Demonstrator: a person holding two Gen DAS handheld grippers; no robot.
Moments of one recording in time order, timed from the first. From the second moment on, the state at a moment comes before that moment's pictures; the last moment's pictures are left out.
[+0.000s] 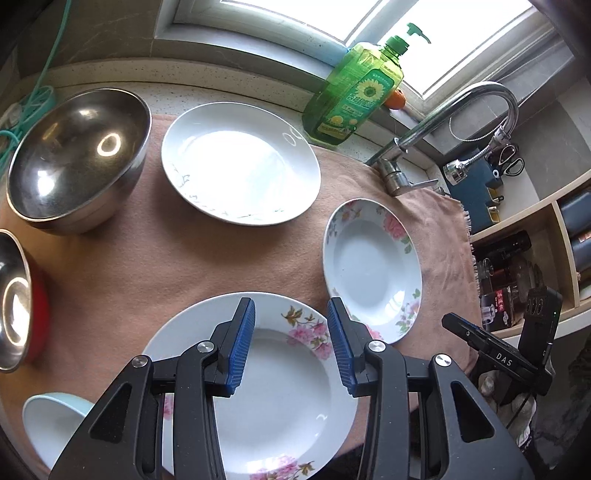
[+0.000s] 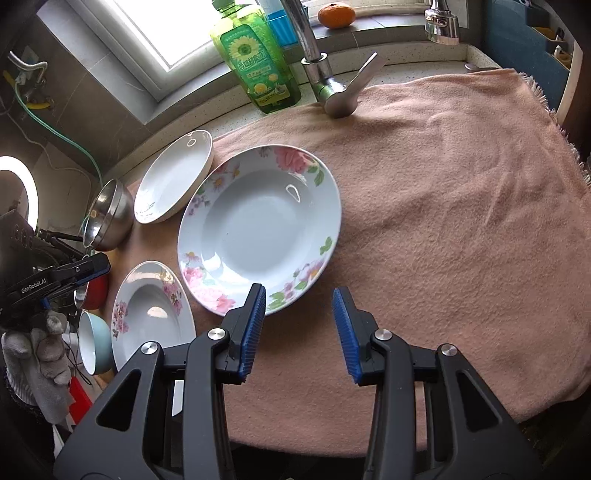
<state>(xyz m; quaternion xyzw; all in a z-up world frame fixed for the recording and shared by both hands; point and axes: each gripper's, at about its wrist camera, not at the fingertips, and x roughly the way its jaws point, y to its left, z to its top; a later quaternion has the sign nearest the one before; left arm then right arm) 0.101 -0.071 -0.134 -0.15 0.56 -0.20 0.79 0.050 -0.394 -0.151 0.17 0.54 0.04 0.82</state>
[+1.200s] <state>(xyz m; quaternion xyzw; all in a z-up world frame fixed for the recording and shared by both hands) 0.129 -0.132 -0.181 -0.18 0.58 -0.17 0.77 0.137 -0.439 -0.201 0.19 0.59 0.13 0.78</state>
